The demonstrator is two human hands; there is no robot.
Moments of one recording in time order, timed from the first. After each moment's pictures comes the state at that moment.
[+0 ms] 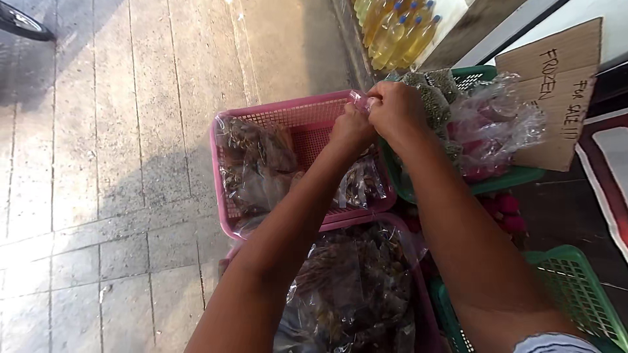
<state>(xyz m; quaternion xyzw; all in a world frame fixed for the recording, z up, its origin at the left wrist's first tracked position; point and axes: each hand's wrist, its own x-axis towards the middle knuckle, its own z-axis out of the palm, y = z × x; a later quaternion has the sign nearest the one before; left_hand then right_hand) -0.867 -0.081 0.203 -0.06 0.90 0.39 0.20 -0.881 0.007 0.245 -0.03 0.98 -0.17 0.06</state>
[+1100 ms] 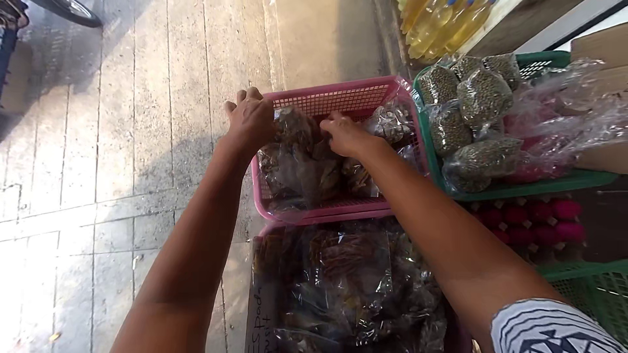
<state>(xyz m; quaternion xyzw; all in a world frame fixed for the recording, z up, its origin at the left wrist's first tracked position) -0.809 -0.325 0.200 -0.04 0.99 0.12 0.10 -0.864 -0.100 0.145 -0.26 0.92 -0.12 0.26</state>
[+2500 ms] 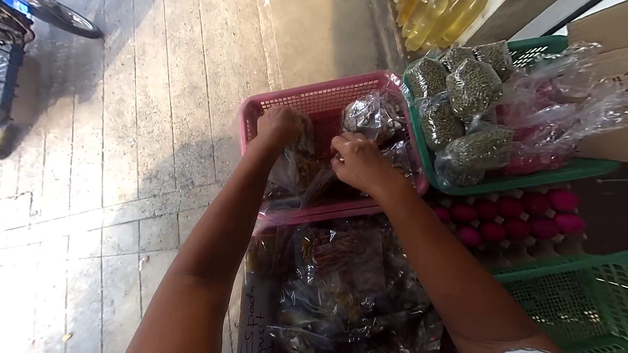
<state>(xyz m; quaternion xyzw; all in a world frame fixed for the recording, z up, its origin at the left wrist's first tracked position) -0.833 -0.267 0.176 -0.06 0.96 0.18 0.19 -0.786 -0.049 0.177 -0.27 0.94 -0.19 0.13</state>
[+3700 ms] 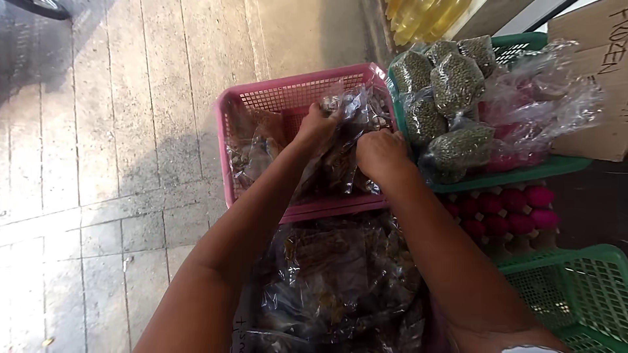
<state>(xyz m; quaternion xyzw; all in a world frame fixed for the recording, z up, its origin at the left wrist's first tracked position) -0.842 -0.158 0.142 -0.18 0.77 0.58 0.20 -0.802 -0.024 0.211 -0.08 0.96 0.06 0.26</state>
